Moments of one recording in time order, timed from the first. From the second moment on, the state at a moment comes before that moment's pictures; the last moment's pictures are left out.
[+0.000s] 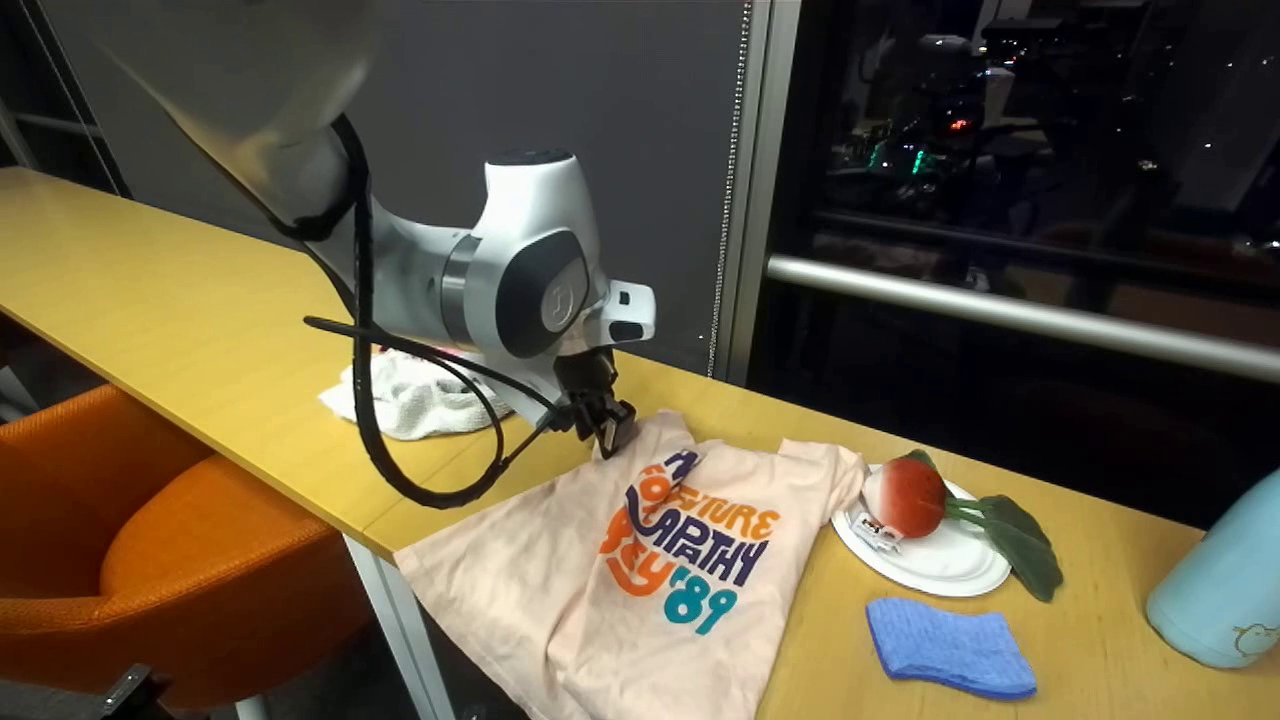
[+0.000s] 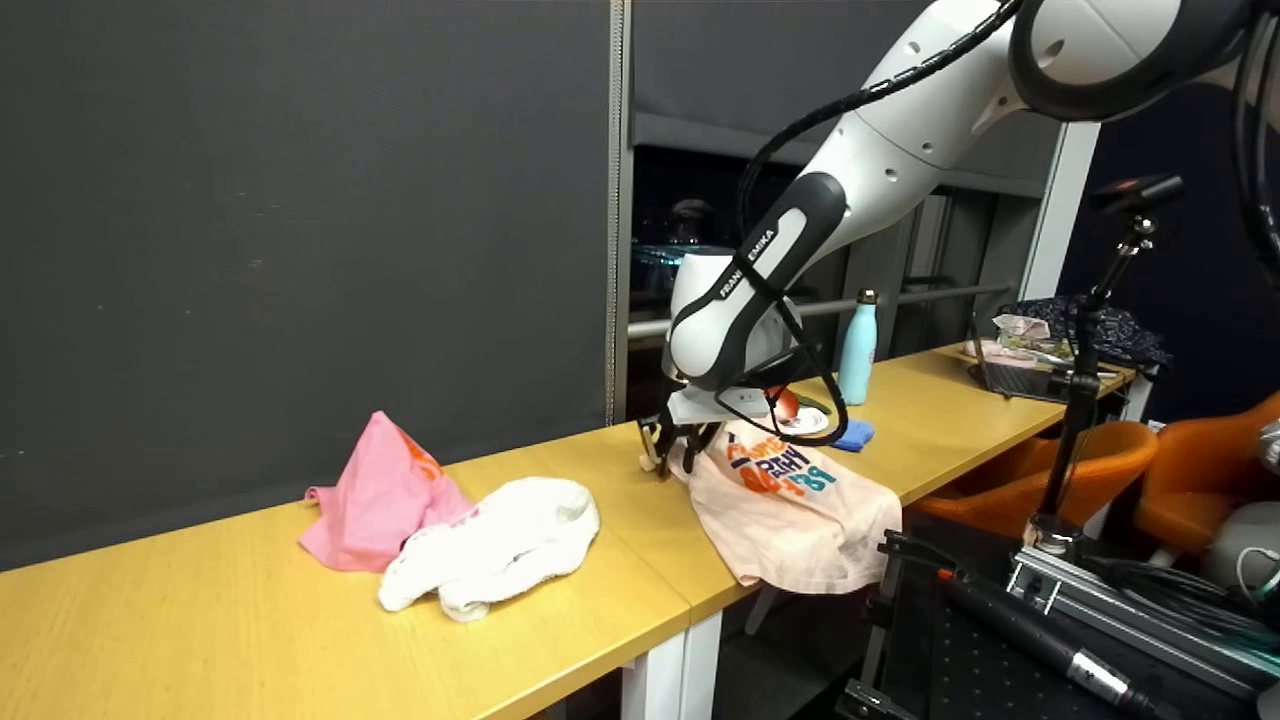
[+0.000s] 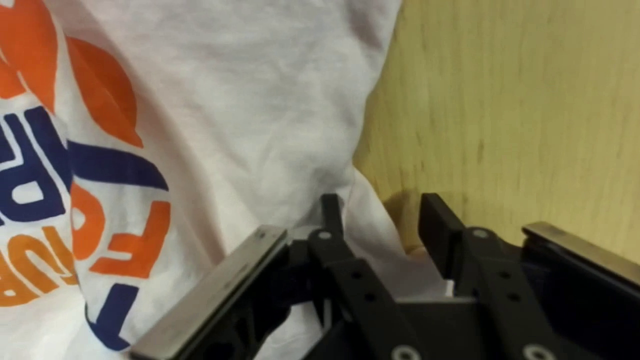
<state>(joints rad) -0.02 0.79 -0.17 -1.77 0.09 2.74 0.44</state>
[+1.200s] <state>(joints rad) -0.04 0.79 -0.14 -1.59 0.11 2.67 0.40</state>
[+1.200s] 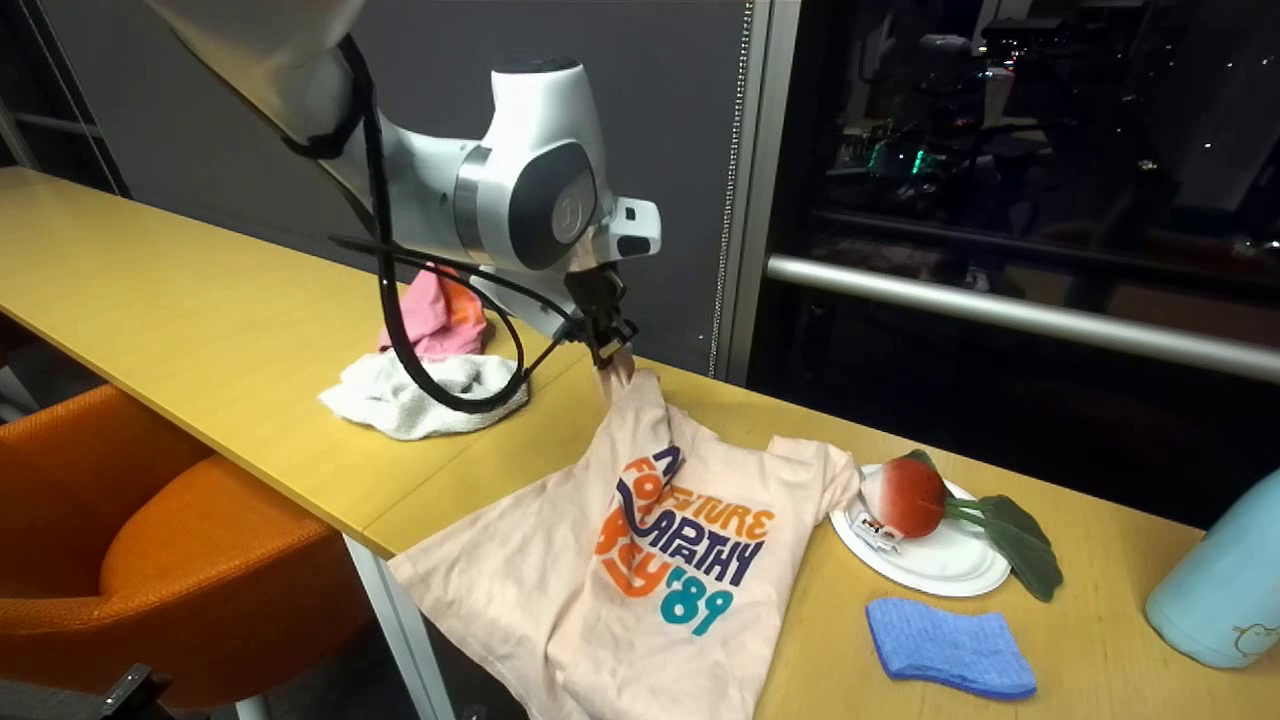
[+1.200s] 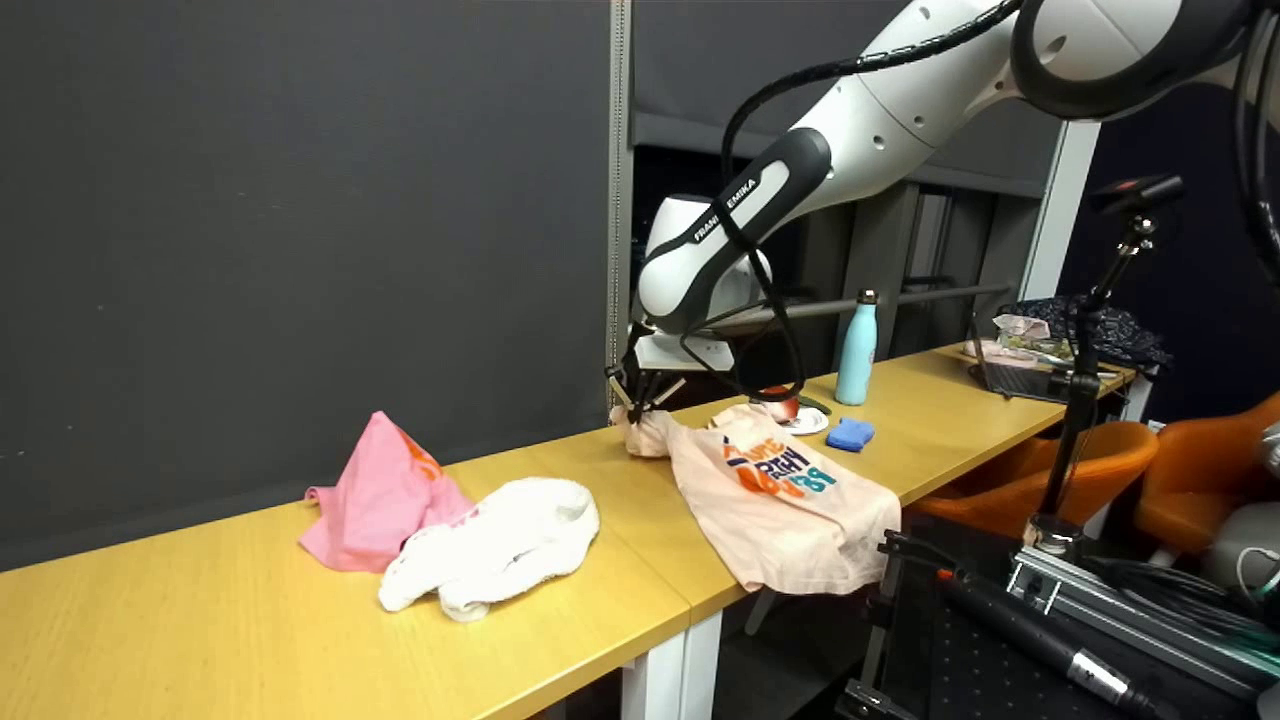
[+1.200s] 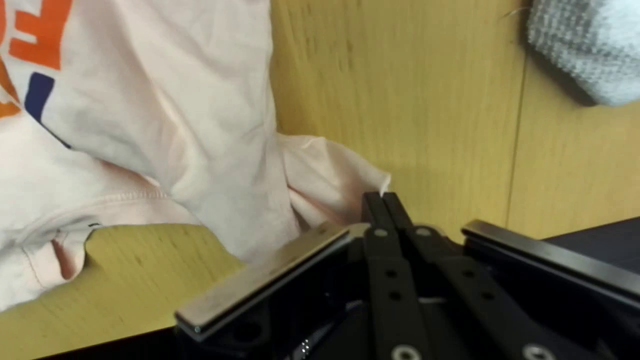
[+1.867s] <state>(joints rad) -0.04 0.85 -0.10 -1.42 0.11 2.61 0.38</state>
